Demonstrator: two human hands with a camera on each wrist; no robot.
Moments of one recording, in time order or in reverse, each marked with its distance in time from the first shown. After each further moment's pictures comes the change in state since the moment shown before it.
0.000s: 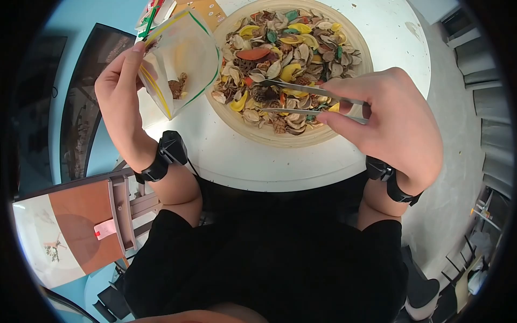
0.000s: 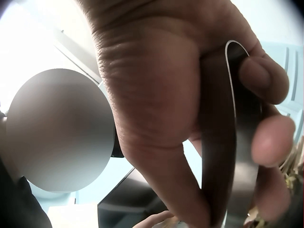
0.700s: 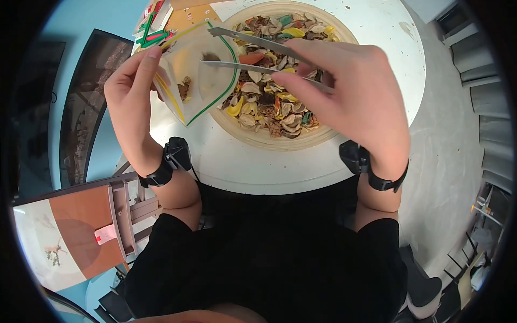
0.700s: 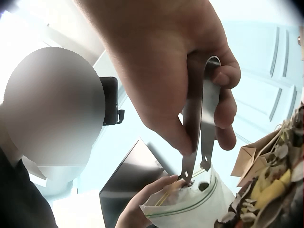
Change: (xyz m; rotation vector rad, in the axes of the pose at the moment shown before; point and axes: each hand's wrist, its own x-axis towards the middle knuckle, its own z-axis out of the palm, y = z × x) left_hand -0.008 0.002 0.014 -0.024 -0.097 -0.003; right_hand 0.026 -0.007 0.025 -0.025 0.312 -0.180
